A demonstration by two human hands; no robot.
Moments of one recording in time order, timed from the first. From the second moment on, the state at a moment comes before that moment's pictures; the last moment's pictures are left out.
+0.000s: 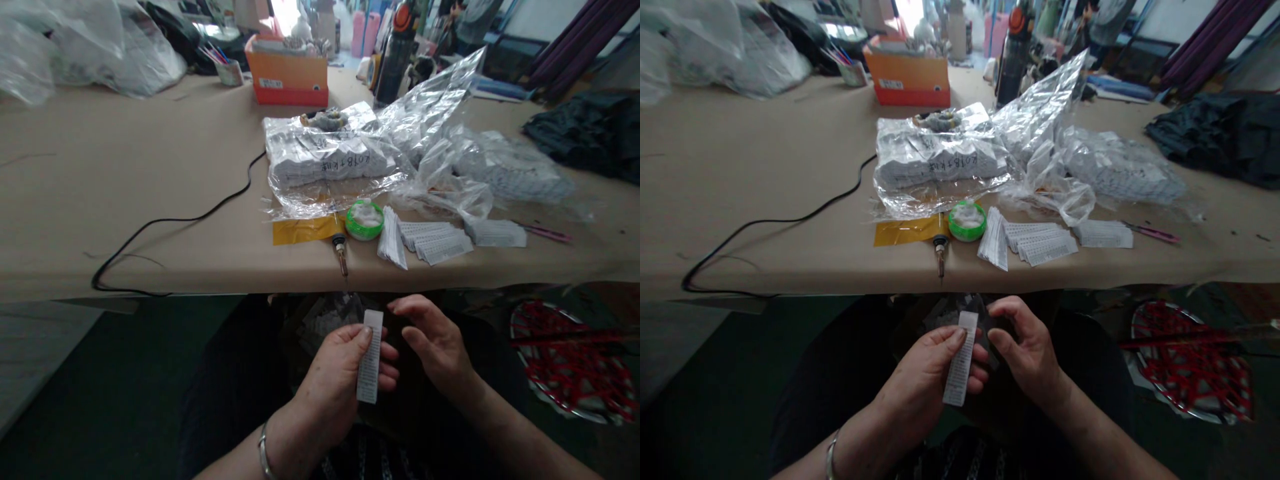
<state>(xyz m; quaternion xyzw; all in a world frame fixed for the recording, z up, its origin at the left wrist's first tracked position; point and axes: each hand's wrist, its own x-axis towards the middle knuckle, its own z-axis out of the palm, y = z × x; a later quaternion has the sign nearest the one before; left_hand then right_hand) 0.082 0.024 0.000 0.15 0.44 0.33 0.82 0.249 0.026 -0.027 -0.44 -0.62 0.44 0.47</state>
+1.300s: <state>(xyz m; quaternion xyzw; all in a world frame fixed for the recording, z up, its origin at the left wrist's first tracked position) 0.072 0.008 -0.013 0.18 0.41 0.27 0.85 0.235 0.020 -0.015 -0.47 -0.81 0.26 0.25</state>
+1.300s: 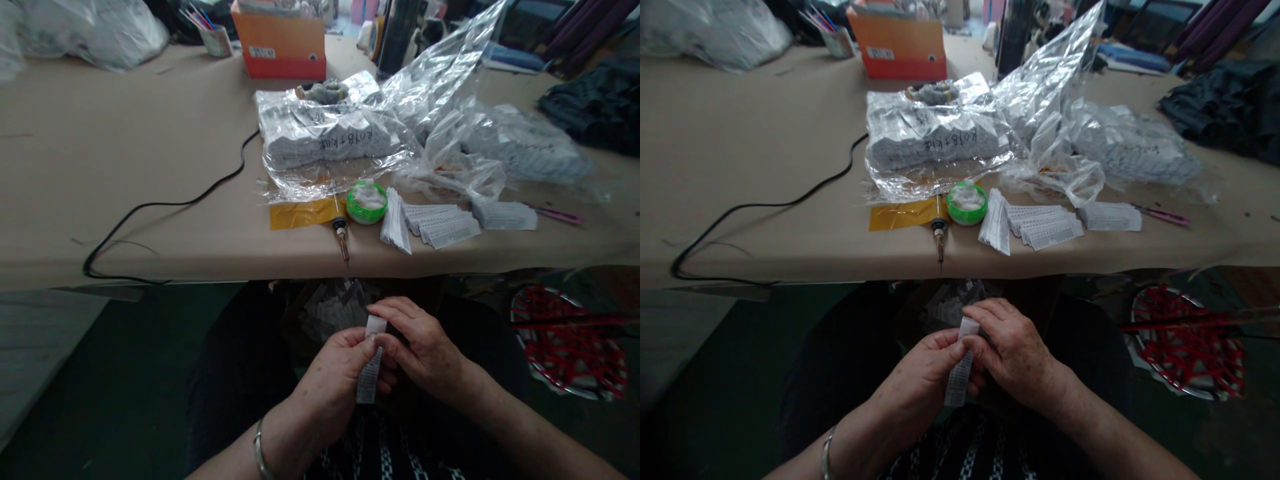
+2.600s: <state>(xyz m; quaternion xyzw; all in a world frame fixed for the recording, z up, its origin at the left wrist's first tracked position) 0.056 0.036 -0.007 0.14 0.42 0.33 0.84 0.214 0.048 -0.024 -0.47 -0.55 0.59 0.37</state>
